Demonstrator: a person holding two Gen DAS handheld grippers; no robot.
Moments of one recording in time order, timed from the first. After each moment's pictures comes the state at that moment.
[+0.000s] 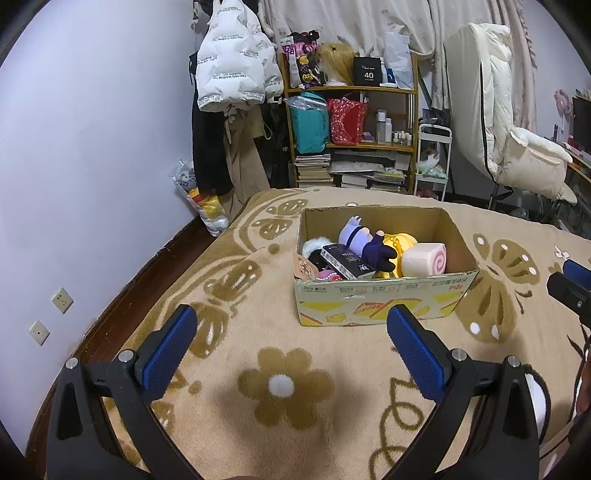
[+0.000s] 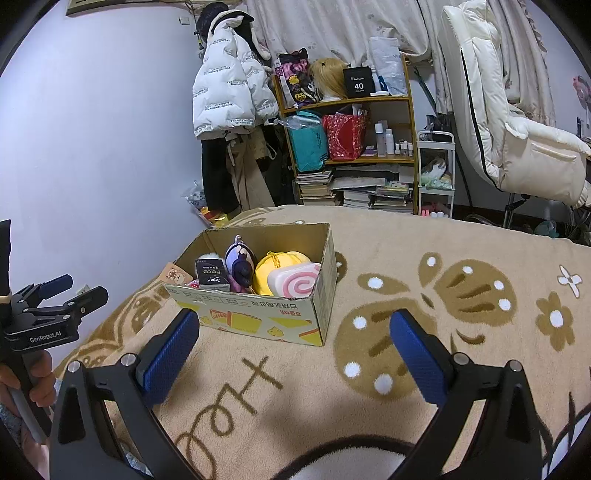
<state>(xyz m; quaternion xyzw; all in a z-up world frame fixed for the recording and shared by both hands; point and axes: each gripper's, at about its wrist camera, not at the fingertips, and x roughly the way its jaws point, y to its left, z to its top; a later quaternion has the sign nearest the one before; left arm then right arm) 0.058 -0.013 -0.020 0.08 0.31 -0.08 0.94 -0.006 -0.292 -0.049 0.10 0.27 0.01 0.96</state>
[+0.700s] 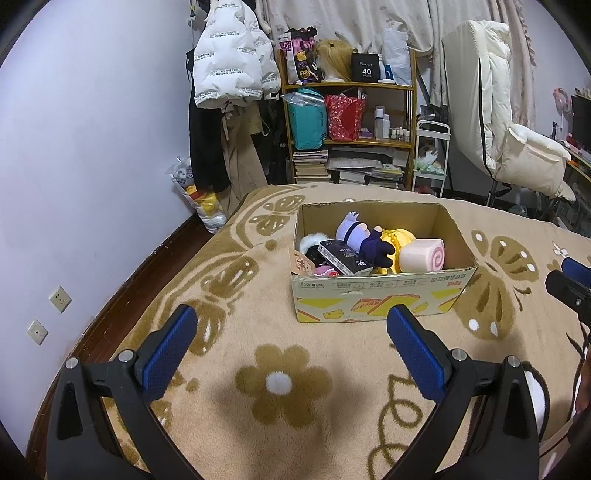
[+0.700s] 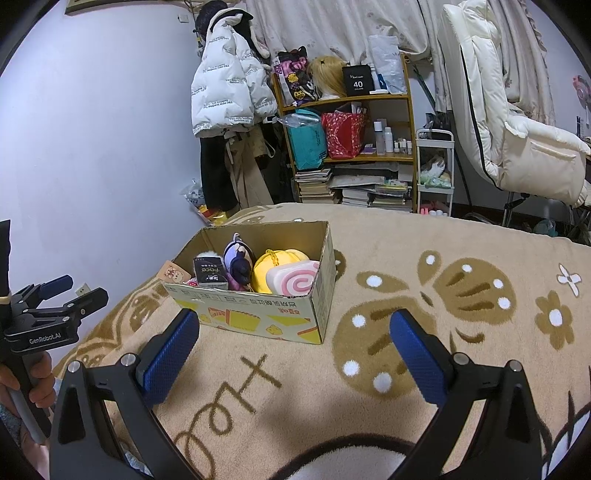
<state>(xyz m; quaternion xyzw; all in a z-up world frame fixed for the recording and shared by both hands) 0.057 -0.015 -0.024 0.08 0.32 -0.09 0.94 -0.006 -0.293 -0.048 0.10 0.27 0.01 0.96</state>
